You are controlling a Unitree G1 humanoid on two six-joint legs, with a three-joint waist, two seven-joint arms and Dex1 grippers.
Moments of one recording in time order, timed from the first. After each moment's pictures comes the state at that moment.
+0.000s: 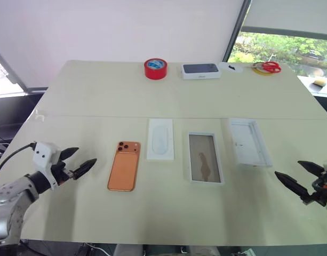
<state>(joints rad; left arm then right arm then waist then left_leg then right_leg) 0.14 0.69 0.41 -0.16 -0.50 0.38 -0.82 0.45 -0.73 -0.74 -0.37 0.52 0.52 0.81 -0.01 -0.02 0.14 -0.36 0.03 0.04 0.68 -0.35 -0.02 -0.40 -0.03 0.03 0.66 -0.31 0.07</state>
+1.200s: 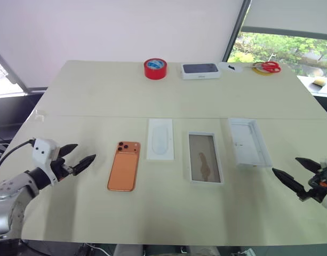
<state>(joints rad) 0.10 0.69 0.41 -0.13 -0.49 0.38 -0.82 0.42 -0.73 -0.71 -0.37 0.52 0.50 0.79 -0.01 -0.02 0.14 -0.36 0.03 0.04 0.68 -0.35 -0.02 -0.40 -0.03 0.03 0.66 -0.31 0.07</state>
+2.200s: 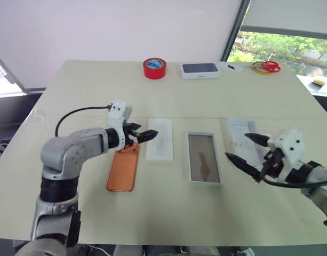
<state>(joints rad) -0.62 0.39 0.10 -0.22 -0.71 1.36 -0.32 0.17 -0.78 -0.40 -0.73 0.57 0.68 0.64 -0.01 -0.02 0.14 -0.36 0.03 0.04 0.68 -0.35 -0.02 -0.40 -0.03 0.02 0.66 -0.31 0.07</state>
